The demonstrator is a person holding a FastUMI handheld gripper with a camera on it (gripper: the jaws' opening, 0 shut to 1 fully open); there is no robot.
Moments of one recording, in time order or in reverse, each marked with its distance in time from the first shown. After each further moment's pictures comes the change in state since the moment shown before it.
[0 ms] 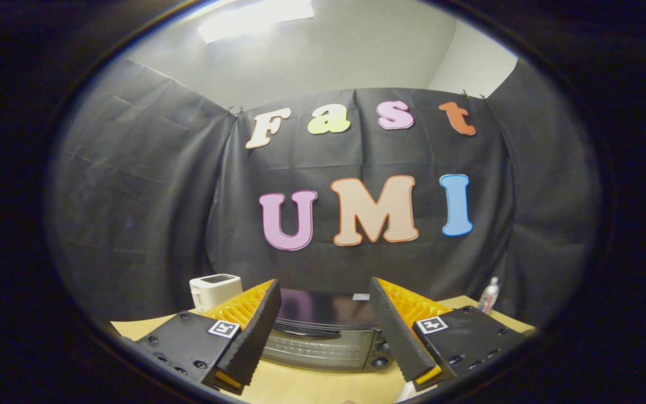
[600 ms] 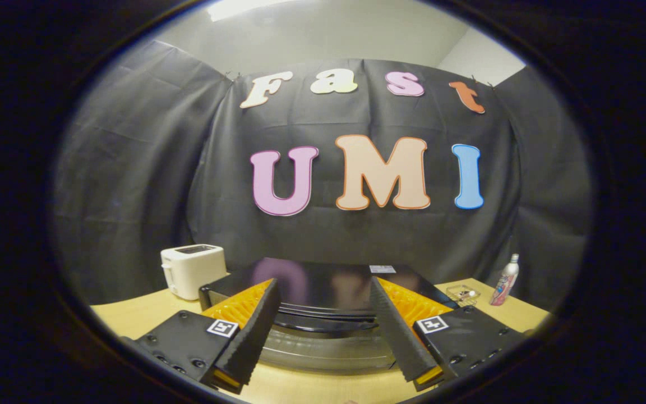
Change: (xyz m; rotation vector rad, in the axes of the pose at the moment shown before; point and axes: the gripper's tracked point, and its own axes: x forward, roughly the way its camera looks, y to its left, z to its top) arm 0.091 0.013 -0.118 -0.082 0.118 -0.104
